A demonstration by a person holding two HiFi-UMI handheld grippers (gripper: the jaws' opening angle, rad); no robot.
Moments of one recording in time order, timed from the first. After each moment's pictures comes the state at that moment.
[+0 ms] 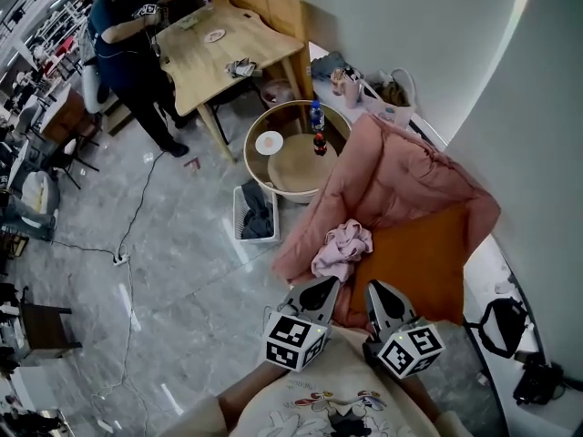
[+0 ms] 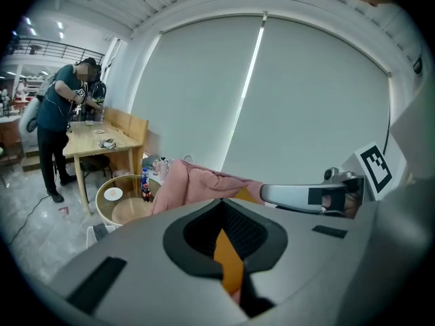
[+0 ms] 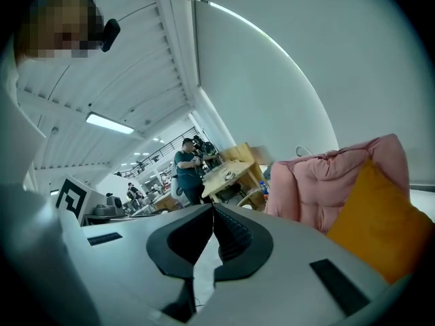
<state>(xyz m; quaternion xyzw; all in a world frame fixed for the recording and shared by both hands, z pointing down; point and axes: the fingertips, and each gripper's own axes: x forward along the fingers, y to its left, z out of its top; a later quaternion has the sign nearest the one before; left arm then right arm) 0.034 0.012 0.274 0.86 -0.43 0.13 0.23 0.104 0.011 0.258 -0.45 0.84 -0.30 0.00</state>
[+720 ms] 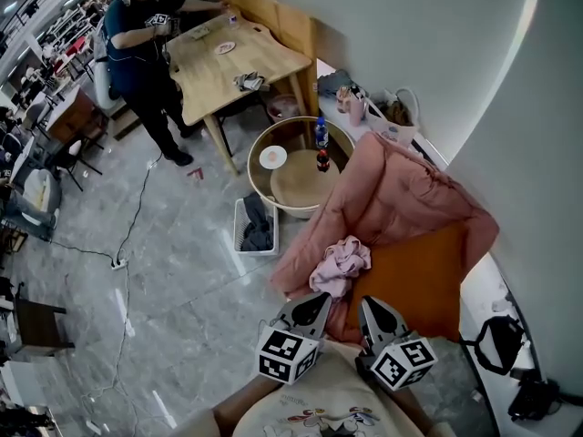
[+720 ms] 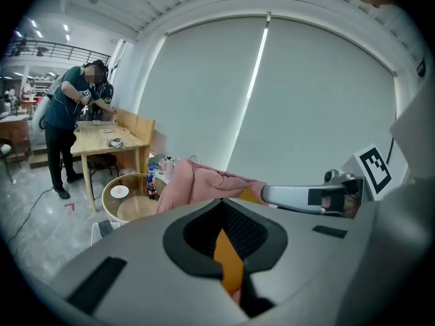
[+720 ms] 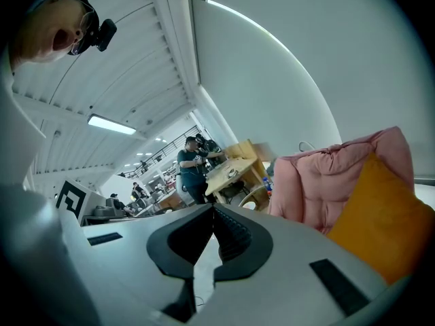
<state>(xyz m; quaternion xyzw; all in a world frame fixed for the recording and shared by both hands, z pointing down) 0.016 0.022 0.274 0.85 -0.46 0.13 0.23 0.091 0.018 0.261 -0.43 0.84 -0.31 0.00</state>
